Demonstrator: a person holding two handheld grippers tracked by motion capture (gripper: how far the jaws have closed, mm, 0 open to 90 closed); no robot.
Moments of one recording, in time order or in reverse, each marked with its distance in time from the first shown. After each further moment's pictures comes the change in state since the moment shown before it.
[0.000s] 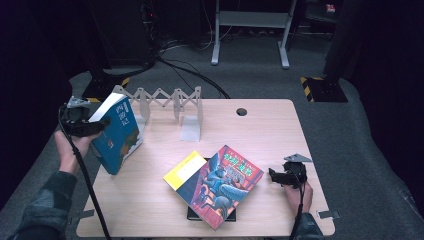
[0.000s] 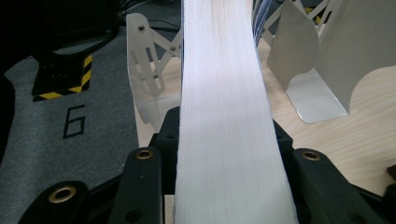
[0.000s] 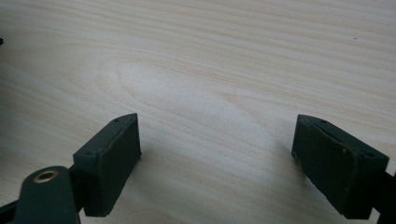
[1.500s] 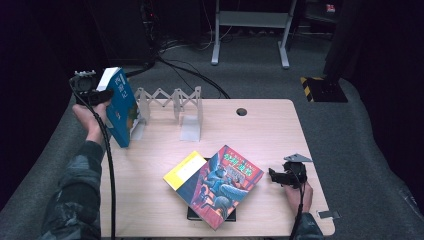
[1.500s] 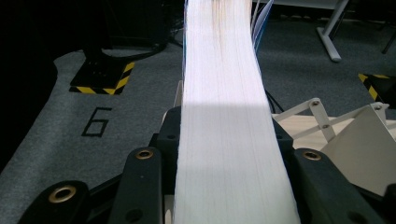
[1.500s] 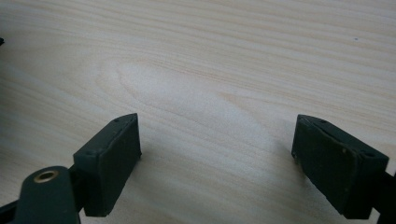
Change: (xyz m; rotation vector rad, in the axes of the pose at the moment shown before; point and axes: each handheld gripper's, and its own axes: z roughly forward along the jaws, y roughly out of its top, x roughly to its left) left arm 0.019 0.059 0.073 -0.084 0.202 -0.249; right arm 0.000 0.000 0.000 -0.002 0.004 -0.002
